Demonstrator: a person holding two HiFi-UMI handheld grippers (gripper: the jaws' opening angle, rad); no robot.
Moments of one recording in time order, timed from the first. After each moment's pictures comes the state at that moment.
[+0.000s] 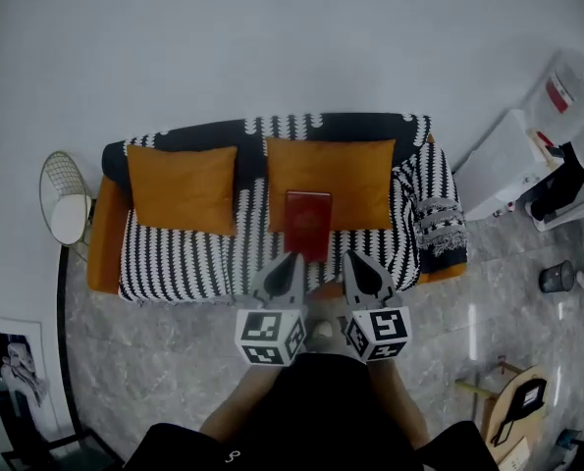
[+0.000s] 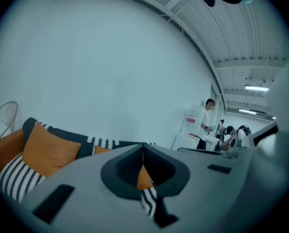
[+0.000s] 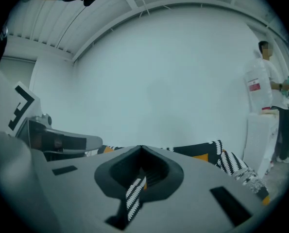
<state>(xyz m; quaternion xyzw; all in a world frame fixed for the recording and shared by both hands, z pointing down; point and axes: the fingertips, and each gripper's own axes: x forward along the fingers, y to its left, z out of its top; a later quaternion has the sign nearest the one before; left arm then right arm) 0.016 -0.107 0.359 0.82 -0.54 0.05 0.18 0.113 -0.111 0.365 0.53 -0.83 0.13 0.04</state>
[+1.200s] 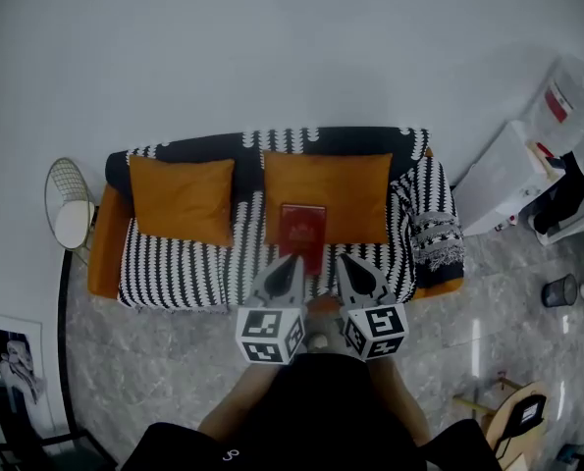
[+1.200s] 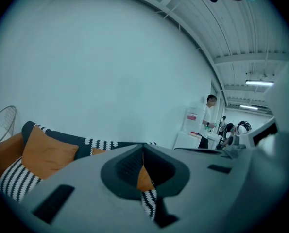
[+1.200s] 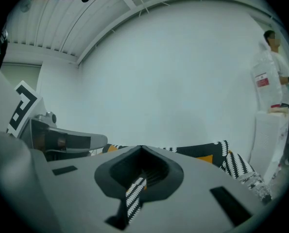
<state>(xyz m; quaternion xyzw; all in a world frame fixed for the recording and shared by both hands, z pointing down) 0.050 -0.126 0.360 0.82 -0.55 0.06 0.17 0.135 -0.131 0.370 0.50 -0.86 0.13 0.04</state>
